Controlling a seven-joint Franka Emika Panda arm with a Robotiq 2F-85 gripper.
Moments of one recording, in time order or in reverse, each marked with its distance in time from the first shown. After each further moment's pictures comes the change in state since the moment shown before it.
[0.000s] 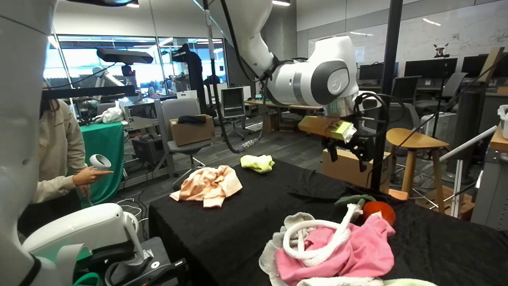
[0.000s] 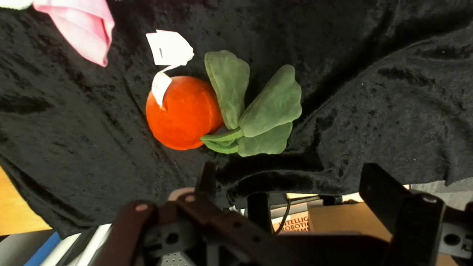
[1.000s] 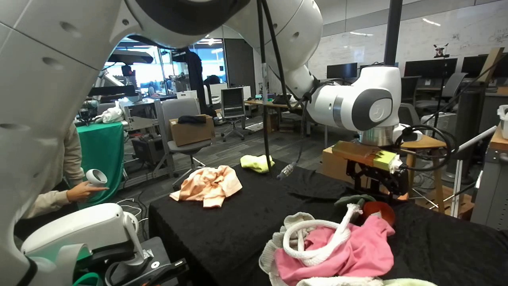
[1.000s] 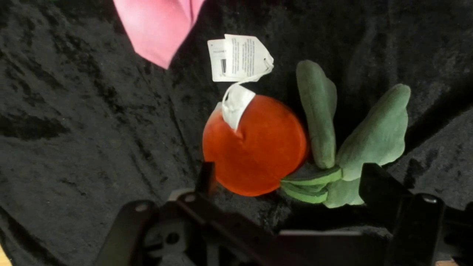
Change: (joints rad) arm -0.085 0.259 -0.015 0.269 0.041 -0.171 -0.170
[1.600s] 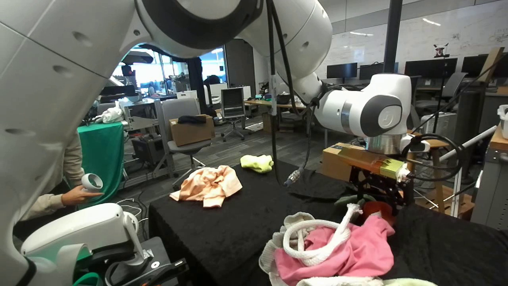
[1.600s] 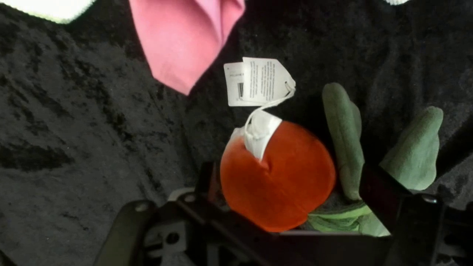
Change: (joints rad) arm -0.021 0.055 -0.001 0.059 0.009 -0.079 -0.015
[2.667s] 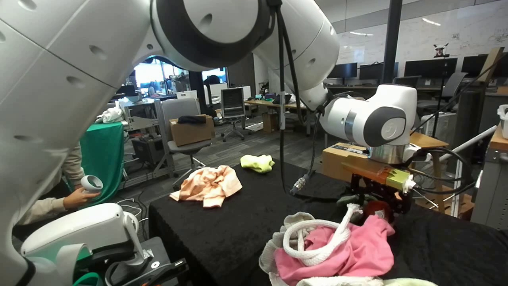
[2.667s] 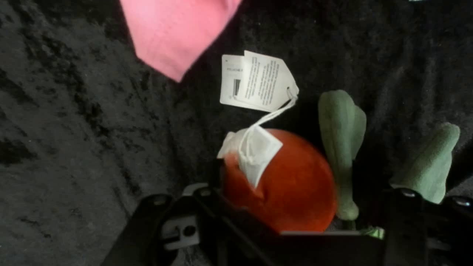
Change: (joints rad) arm -0.014 0.068 0.011 0.059 0.041 -0.009 -0.100
